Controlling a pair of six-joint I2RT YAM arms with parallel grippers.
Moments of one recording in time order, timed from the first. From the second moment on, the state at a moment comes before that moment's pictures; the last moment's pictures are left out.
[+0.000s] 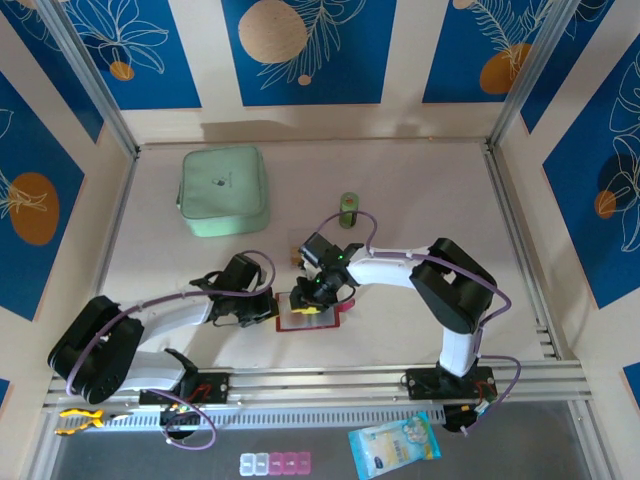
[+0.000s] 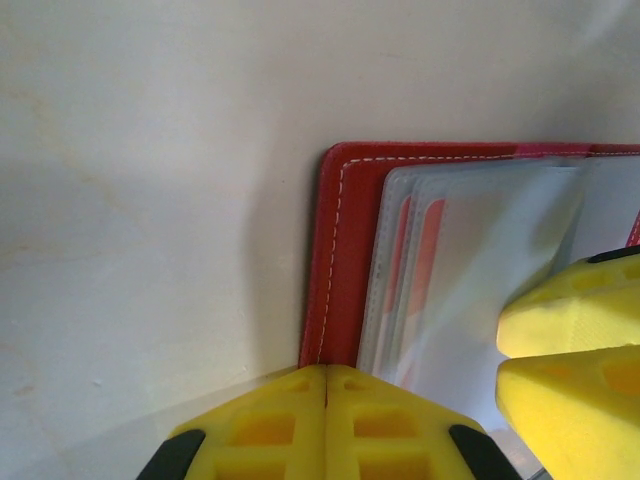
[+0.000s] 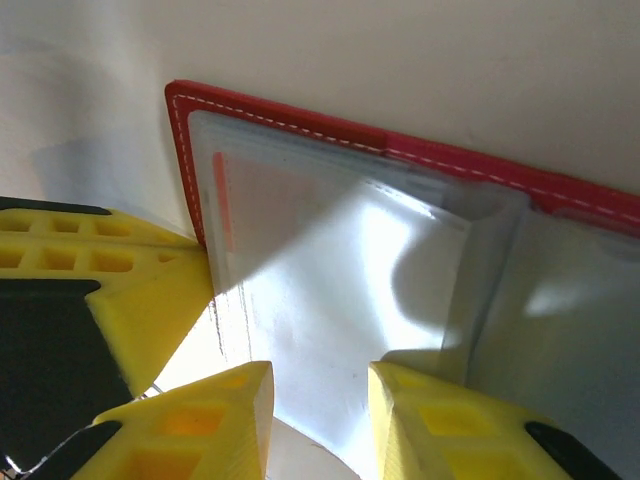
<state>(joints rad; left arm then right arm) -0.62 1.31 0.47 -0.25 0.38 -0.89 0.88 1.82 1.05 -0.42 -0.49 0.82</state>
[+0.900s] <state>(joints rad) -0.62 1.25 0.52 -0.31 0.37 -0.89 0.80 1.75 0.85 -0.22 -0.61 0.84</state>
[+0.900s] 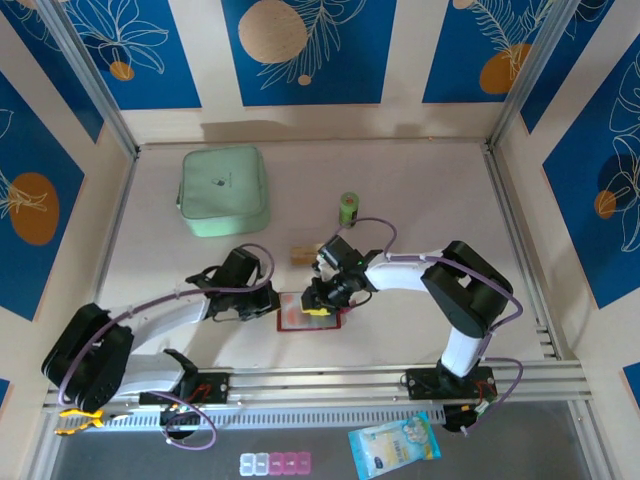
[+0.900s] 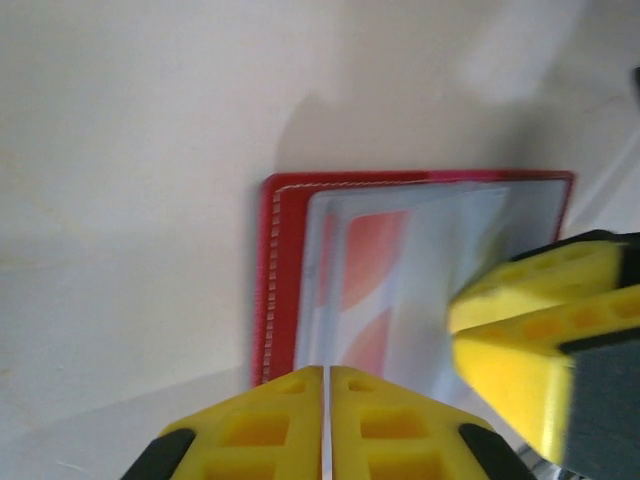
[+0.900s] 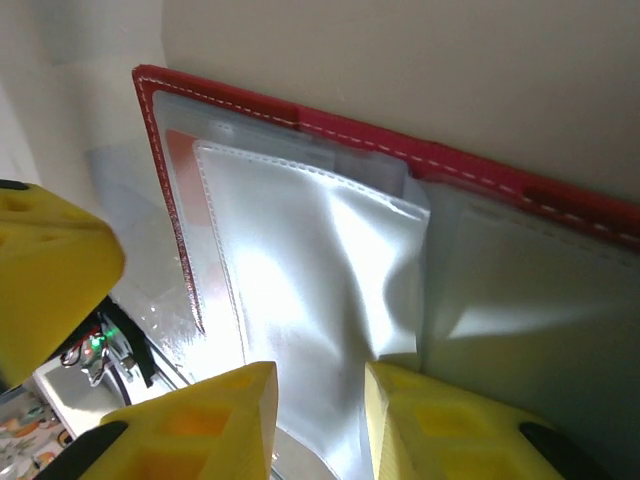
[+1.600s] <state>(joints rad) -0.69 1.35 0.54 -0.17 0.42 -0.97 0.75 1.74 0.76 -0.05 -0.72 0.87</state>
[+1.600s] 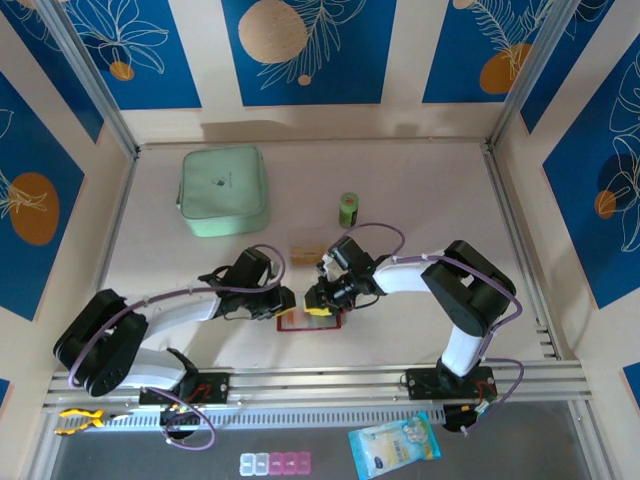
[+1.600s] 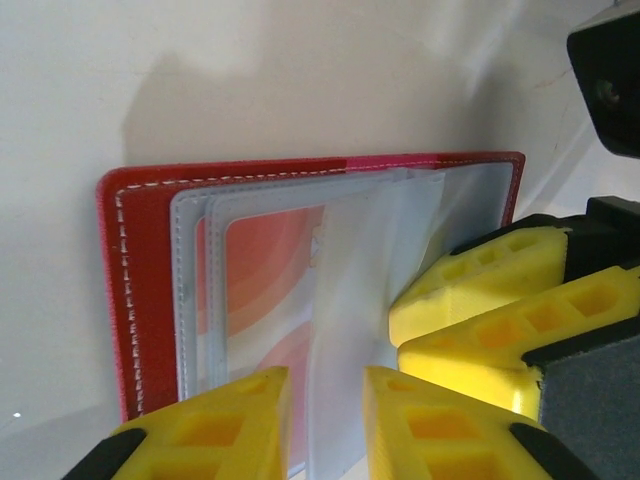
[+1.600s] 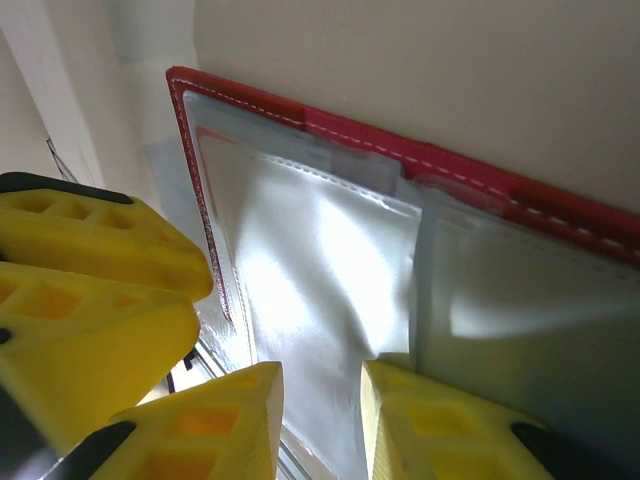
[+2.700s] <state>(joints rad) -0.71 1.38 0.60 -0.11 0.45 -1.00 0.72 1.53 0.76 -0.21 -0.64 0.85</state>
